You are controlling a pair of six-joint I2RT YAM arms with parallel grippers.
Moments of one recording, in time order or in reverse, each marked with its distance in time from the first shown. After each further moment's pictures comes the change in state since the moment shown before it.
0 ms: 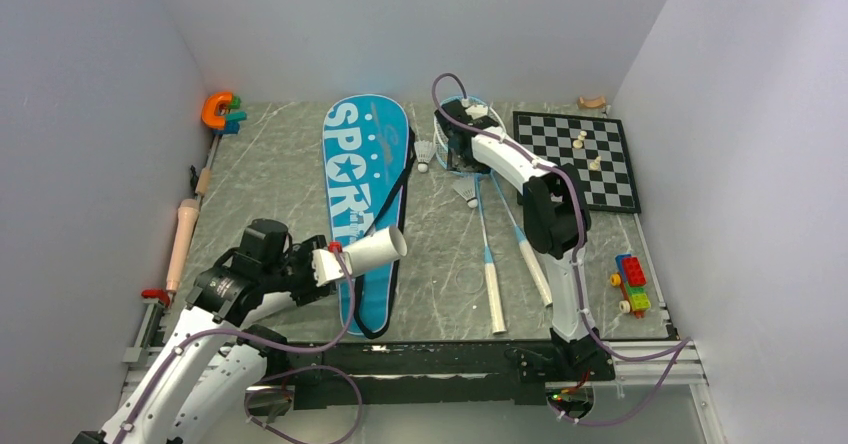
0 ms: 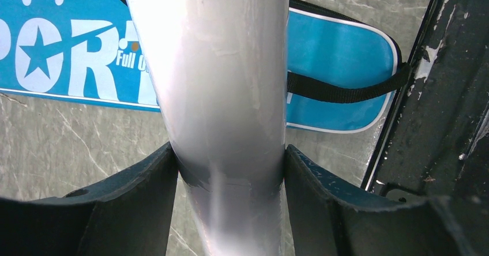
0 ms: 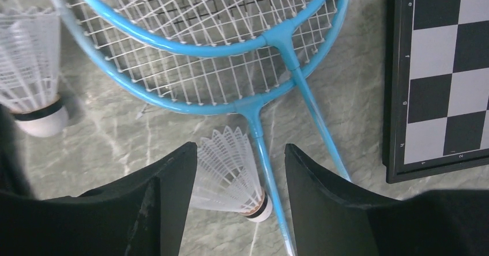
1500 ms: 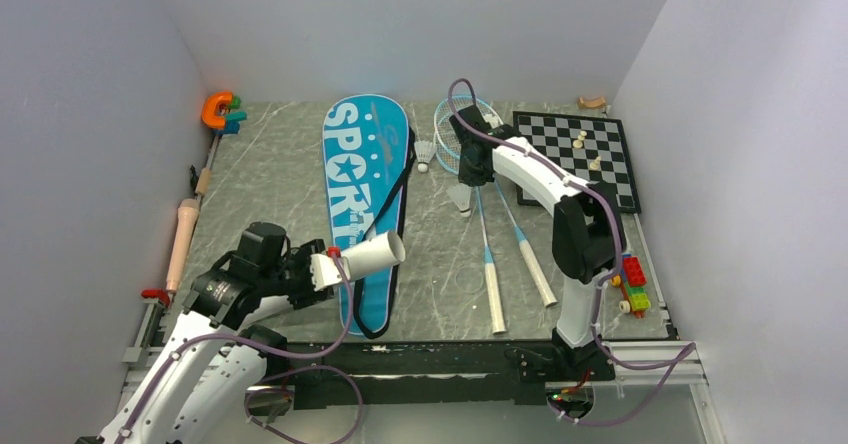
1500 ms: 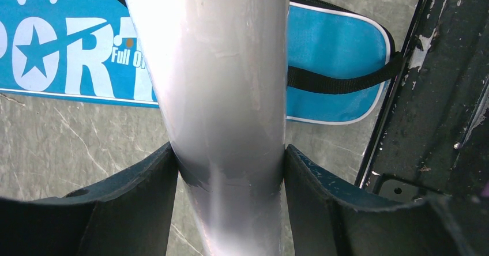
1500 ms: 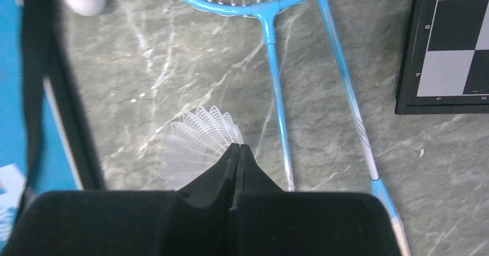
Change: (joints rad) left arm -0.001 -0.024 -0.002 -0.041 0.000 0.025; right arm -0.003 -0.242 -0.254 0.000 -0.188 0.000
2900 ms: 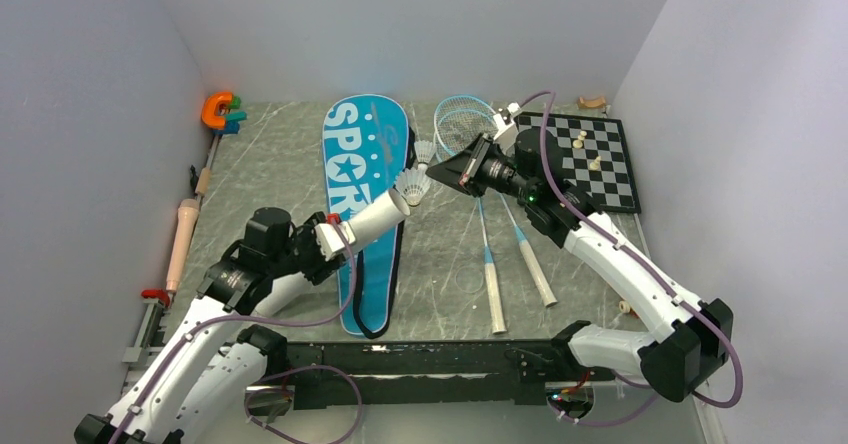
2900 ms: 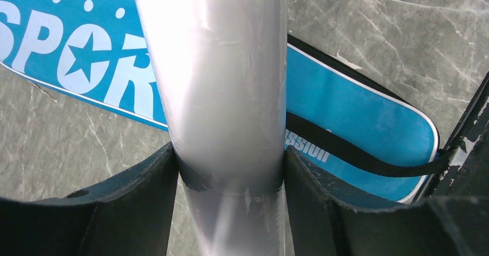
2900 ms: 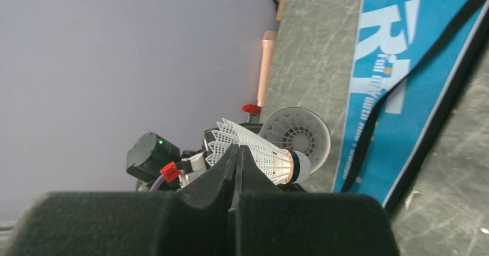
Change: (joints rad) left arm 0.000 0.078 -0.045 0.335 -0.048 -0.248; right arm 0.065 -0.768 -0.510 0.629 -0.665 0.526
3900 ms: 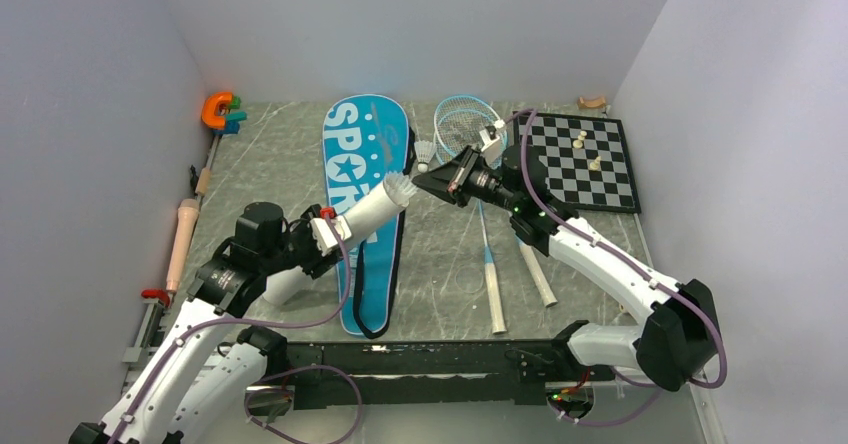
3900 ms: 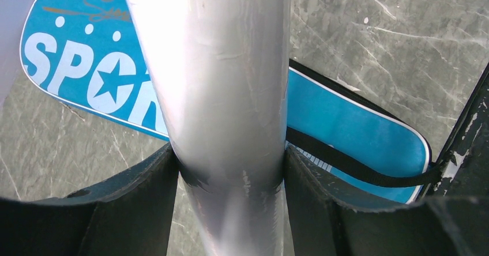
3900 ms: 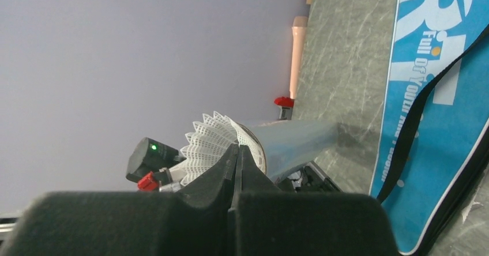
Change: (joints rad) left arm 0.000 -0.010 0.086 -0.015 0.029 -0.005; right arm 0.040 0.058 -0.167 0.330 -0.041 0.217
